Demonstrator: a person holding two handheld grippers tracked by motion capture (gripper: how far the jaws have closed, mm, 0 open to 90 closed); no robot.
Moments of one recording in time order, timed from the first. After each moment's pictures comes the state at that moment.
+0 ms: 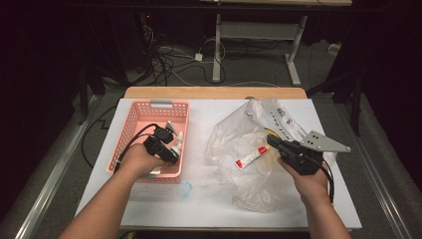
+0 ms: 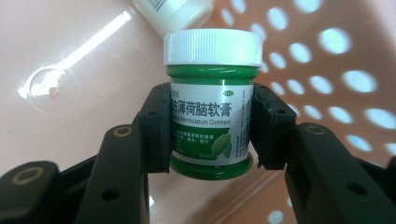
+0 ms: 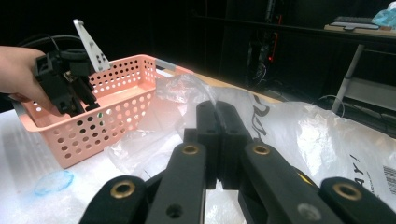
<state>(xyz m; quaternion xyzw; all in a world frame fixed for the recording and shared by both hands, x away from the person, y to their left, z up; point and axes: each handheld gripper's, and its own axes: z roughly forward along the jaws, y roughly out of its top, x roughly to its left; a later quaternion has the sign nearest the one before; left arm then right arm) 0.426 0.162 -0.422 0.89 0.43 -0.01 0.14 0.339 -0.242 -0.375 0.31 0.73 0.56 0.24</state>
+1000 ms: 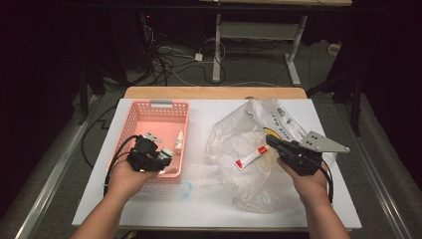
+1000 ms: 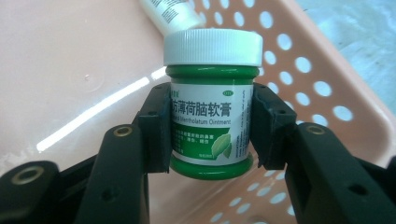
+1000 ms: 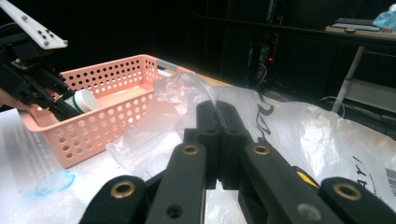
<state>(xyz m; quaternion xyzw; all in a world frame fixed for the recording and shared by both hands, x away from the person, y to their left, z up) 0.364 0.195 -0.415 0.84 0.45 0.08 0.28 0.337 -0.239 -0.374 0.30 0.73 0.56 0.25</state>
